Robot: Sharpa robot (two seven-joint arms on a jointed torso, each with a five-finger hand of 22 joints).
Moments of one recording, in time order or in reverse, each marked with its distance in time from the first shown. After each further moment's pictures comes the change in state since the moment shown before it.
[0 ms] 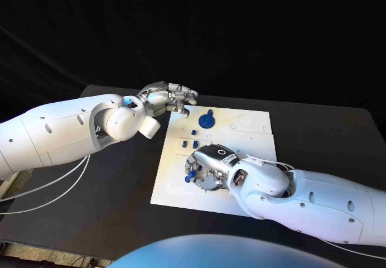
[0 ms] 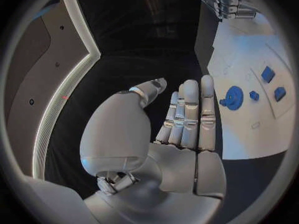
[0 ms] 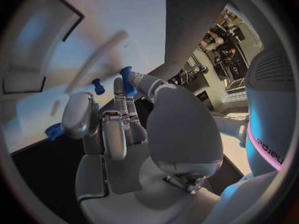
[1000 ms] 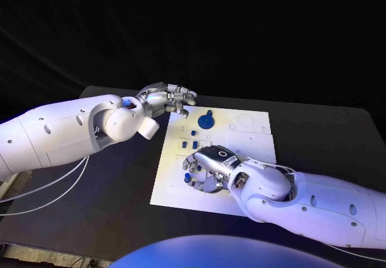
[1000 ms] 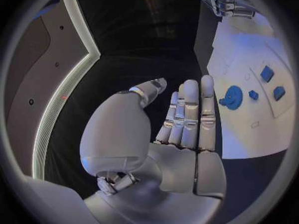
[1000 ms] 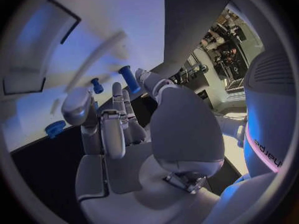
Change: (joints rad) left arm 0.000 -0.001 -0.001 -0.003 0.001 0.002 -0.003; left_hand 0.000 0.000 0.000 0.000 0.000 -0.004 0.004 0.000 0.001 0.000 0.000 0.000 -0.001 0.000 0.000 0.000 -0.001 0.000 0.000 0.000 -0.004 -0.001; right arm -0.005 -0.014 -0.007 0.017 -0.014 -0.043 -0.001; right_hand -0.068 -0.054 -0.138 0.030 0.017 -0.140 0.025 -0.087 -0.047 -0.145 0.030 -0.004 -0.007 0.000 0.022 -0.021 -0.011 0.000 -0.039 0.025 -0.113 -0.025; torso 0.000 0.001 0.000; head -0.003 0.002
